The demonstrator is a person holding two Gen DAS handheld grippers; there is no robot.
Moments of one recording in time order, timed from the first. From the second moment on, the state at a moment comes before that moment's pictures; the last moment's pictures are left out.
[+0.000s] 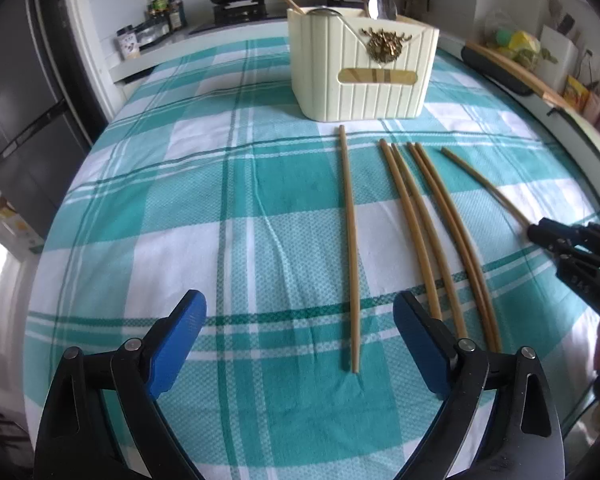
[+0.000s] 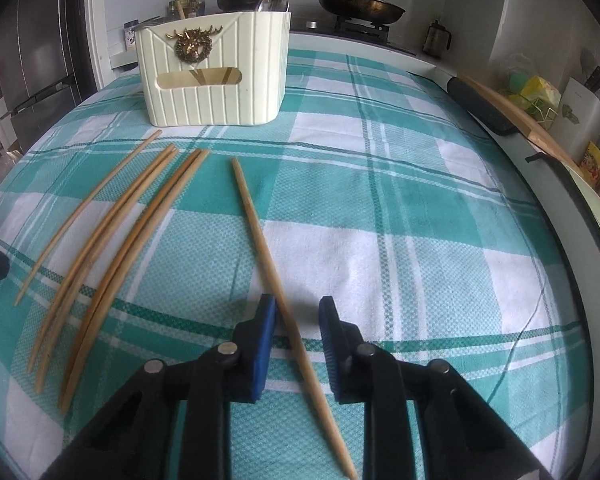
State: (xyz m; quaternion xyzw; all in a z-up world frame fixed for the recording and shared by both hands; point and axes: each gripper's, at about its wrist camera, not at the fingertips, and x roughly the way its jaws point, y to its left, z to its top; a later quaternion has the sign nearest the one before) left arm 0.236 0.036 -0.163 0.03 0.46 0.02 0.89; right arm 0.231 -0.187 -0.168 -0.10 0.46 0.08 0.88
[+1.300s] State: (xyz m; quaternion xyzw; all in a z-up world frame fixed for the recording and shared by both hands) left arm 0.285 0.055 -0.158 -0.02 0.53 -0.06 0.85; right arm 0.269 -0.224 -0.157 -0.10 0.55 0.17 0.81
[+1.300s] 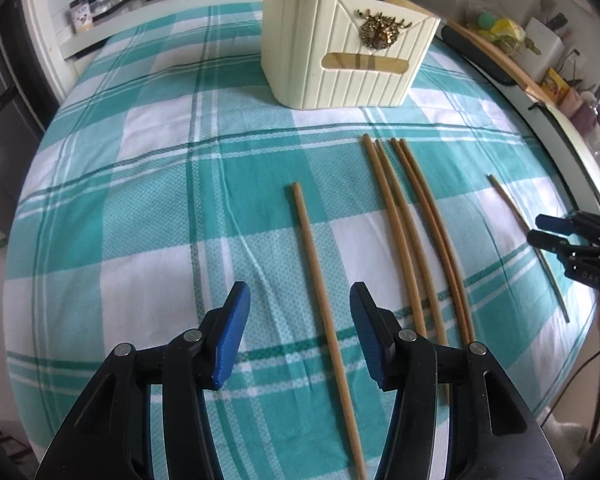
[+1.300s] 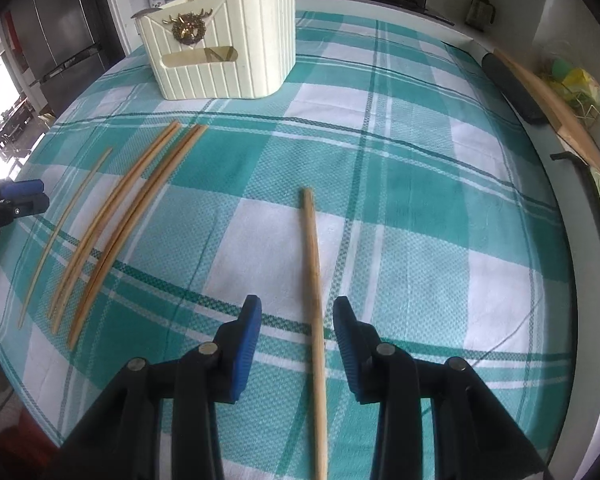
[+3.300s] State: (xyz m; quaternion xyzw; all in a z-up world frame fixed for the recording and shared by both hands) left arm 0.299 0.076 0.124 -0.07 0.20 -0.05 0.98; right arm 0.328 -0.189 0.134 0.03 0.14 0.24 0.96
